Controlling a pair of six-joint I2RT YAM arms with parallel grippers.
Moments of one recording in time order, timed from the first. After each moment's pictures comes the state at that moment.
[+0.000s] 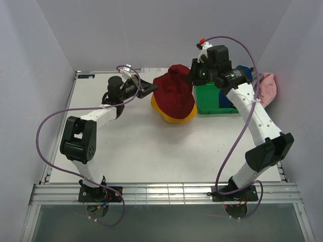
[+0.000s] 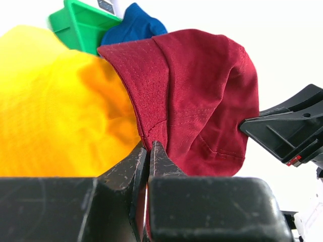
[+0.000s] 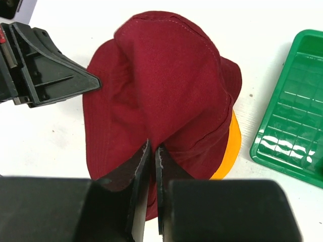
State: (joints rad) left arm -0.27 1.76 1.13 0.60 0.68 -1.17; right arm 0.44 1.63 1.85 -0.75 -0.19 0.25
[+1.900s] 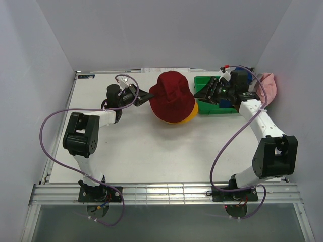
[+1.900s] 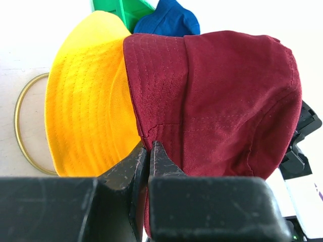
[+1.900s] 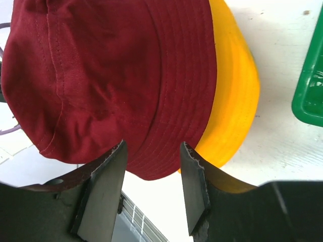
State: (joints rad) left arm -0.21 1.85 1.00 0.72 0.73 -1.16; right arm 0.12 1.50 1.24 -0.34 -0.69 0.57
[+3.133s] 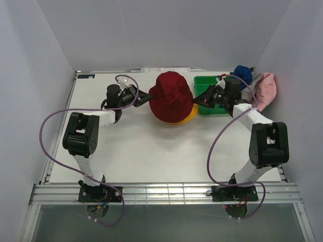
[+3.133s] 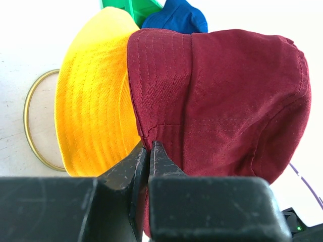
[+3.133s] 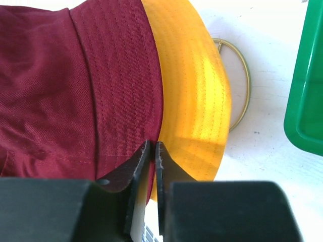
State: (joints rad) left arm -0.21 1.85 1.00 0.68 0.73 -1.13; right arm 0.12 1.63 1.06 0.02 -0.72 0.76
